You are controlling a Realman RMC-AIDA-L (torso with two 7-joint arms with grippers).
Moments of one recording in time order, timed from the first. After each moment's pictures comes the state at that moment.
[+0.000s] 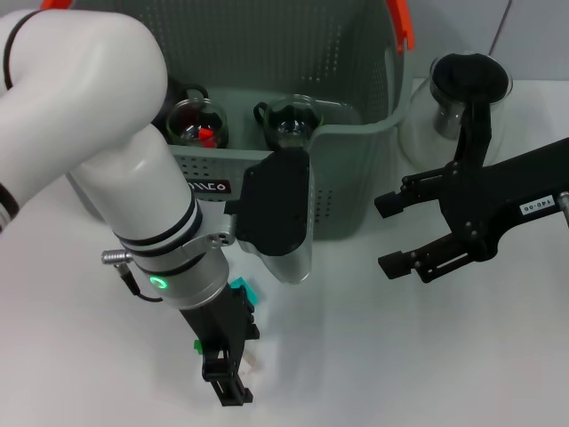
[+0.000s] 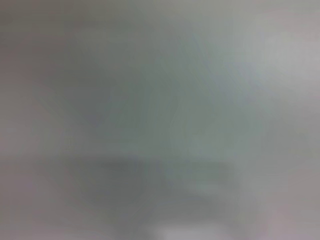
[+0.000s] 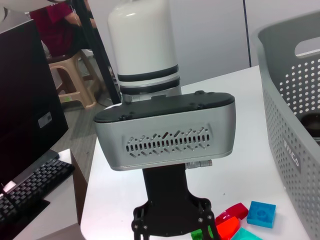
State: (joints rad) left arm -0.70 -2.17 -1.52 -1.17 -0.56 1.62 -2.01; right arm 0.78 2.02 -0.80 -0.83 -2.20 -1.84 1.64
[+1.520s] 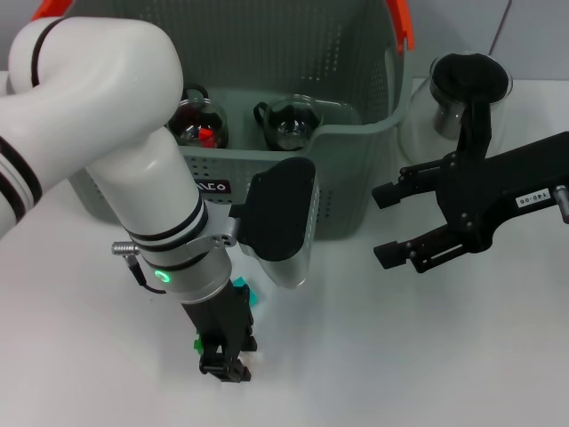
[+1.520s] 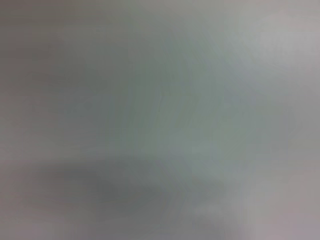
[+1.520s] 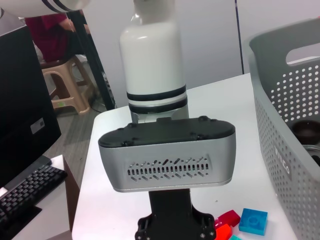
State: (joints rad) left arm -0.77 -2.17 -1.55 -1.00 -0.56 1.55 -1.88; right arm 0.78 2.02 -0.80 -0.83 -2.18 -1.82 1.64
